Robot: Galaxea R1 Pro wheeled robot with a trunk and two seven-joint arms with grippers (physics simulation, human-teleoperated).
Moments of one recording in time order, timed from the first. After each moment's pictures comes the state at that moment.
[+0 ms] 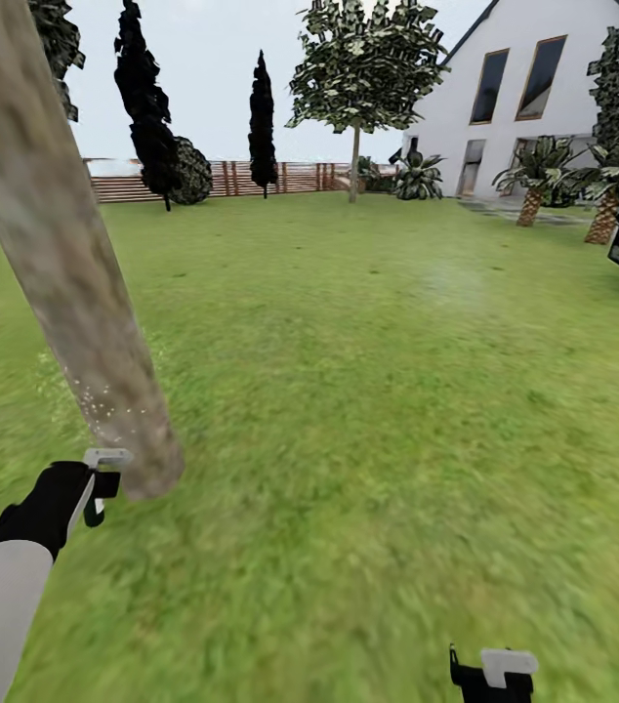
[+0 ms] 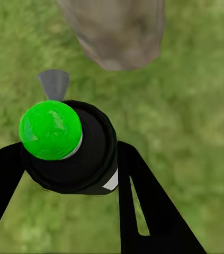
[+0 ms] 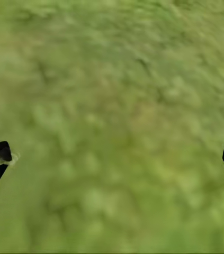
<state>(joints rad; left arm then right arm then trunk) -0.84 0.25 0.22 -0.66 -0.27 0.66 -0.07 -0.38 -0.05 -0.38 -0.13 0.44 -0.60 -0.20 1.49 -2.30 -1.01</state>
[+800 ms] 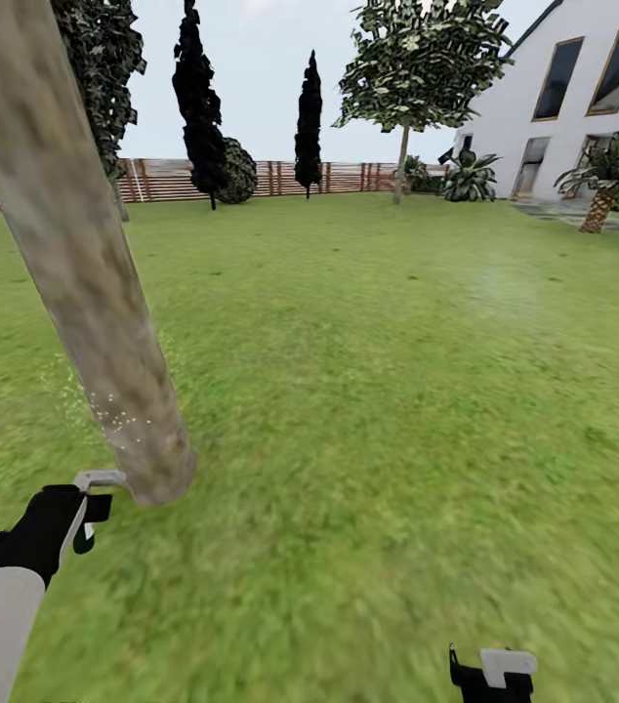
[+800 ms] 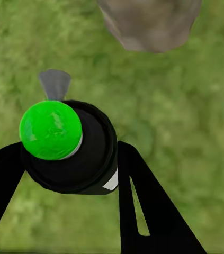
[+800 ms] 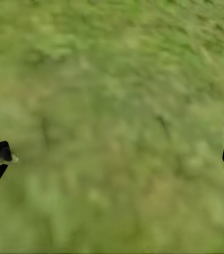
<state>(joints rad) -0.76 0.25 0.28 -0.67 -0.27 0.65 -0.05 -0.38 -0.05 -0.38 -0.13 0.44 -0.60 -0.20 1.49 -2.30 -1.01</state>
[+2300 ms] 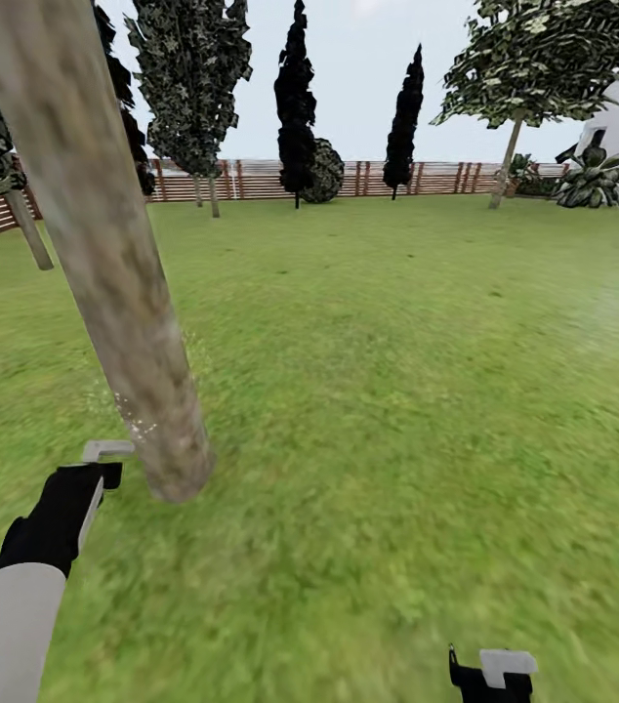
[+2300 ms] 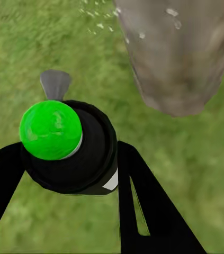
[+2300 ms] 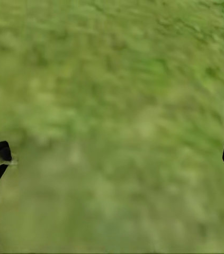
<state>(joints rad) -0.74 0.17 0.27 -0.88 -0.27 0.63 0.05 -0.38 -0.05 -0.38 -0.13 0.44 -0.60 -0.20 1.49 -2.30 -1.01</state>
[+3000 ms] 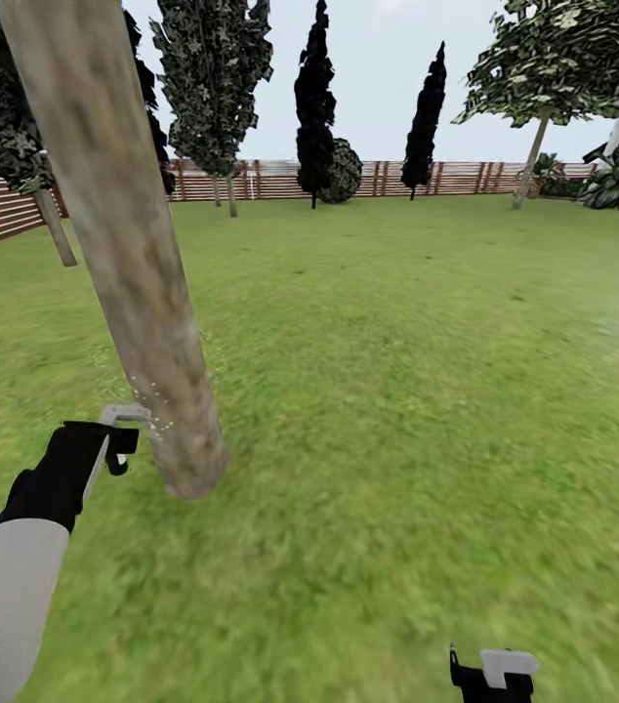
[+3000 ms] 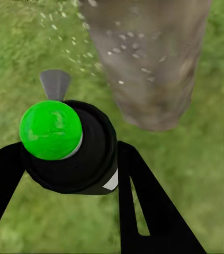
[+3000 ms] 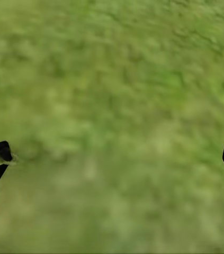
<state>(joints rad) -0.88 0.20 0.16 -0.89 -0.26 0.76 -0.11 -0.38 -0.05 -0.38 -0.13 0.44 -0.60 -0.20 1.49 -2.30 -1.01</state>
